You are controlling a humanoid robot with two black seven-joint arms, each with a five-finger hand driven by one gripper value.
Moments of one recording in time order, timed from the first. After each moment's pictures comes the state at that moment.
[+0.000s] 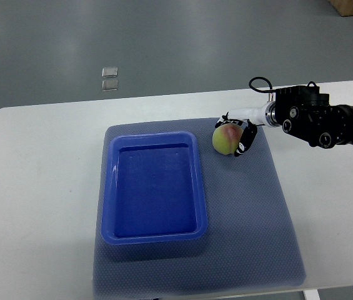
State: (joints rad) left arm -0.02 0.00 -0.05 -0.30 0.00 -0.04 0.05; right arm 1.23 -0.22 -0.29 0.64 -0.88 0.23 0.09
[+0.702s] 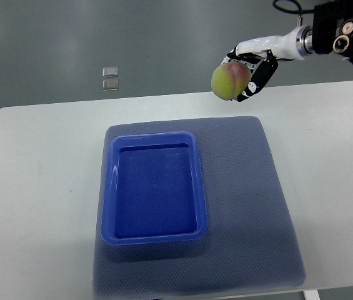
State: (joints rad) left arm -0.02 0.00 -0.05 -0.30 0.00 -0.03 0.05; right arm 1.61 -0.57 -0.21 0.98 -0.80 0.48 0.12
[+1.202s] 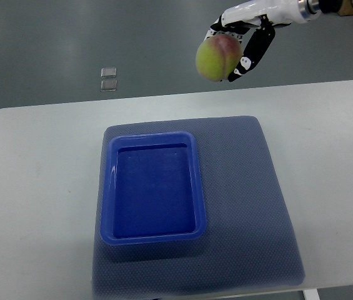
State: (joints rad) left arm -0.02 0.00 -0.05 -0.30 0.00 -0.04 0.05; right arm 1.76 -0.53 -0.26 1.10 -0.78 0.47 0.11
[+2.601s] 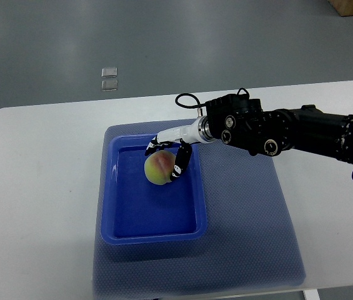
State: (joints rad) left arm -0.02 0.00 -0.05 -0.30 0.00 -0.03 0.05; right arm 1.33 0.00 -0.29 0.73 -0.80 0.32 0.10
